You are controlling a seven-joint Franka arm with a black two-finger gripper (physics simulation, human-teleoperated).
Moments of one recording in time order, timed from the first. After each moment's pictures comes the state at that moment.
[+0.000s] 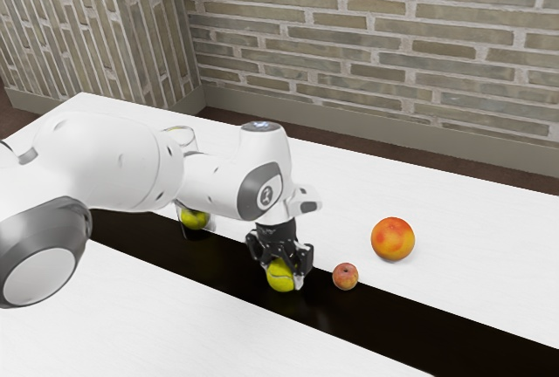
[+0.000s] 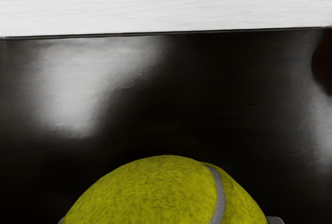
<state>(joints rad) -0.77 0.51 0.53 -1.90 -0.45 2.22 0.05</state>
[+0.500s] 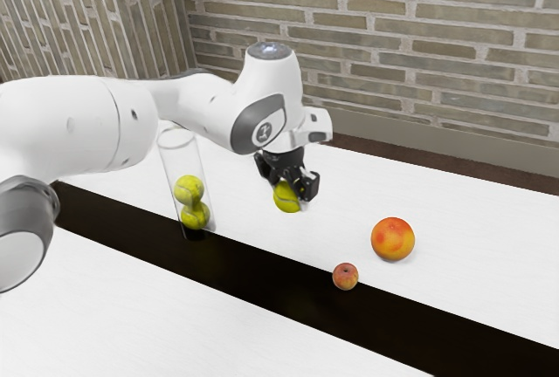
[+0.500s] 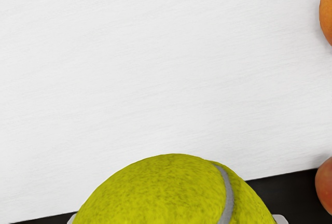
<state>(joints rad) -0.77 0.42 0.56 -1.69 -0.13 2.16 0.00</state>
